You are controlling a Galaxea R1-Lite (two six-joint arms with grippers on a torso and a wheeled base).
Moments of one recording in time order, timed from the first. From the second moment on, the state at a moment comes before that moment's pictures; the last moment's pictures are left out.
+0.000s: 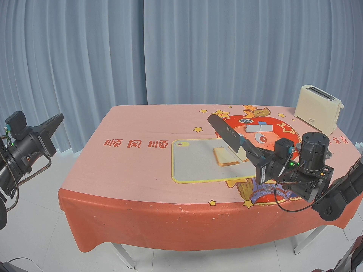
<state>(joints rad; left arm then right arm) -0.04 1.33 -0.45 -0.95 -0.21 -0.11 0.50 1.85 -0.53 -1.06 -0.10 -0.06</state>
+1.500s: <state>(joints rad) -0.07 1.32 -0.40 -0.97 -0.22 -0.08 0.39 1.86 -0.60 -1.06 -0.14 -0.03</state>
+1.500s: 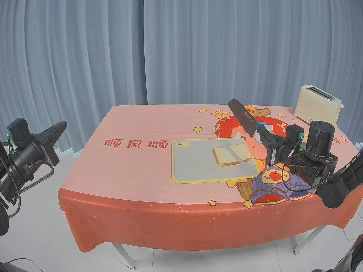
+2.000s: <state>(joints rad) -0.07 1.32 -0.40 -0.97 -0.22 -0.08 0.23 1.92 -0.72 -1.05 -0.14 0.00</state>
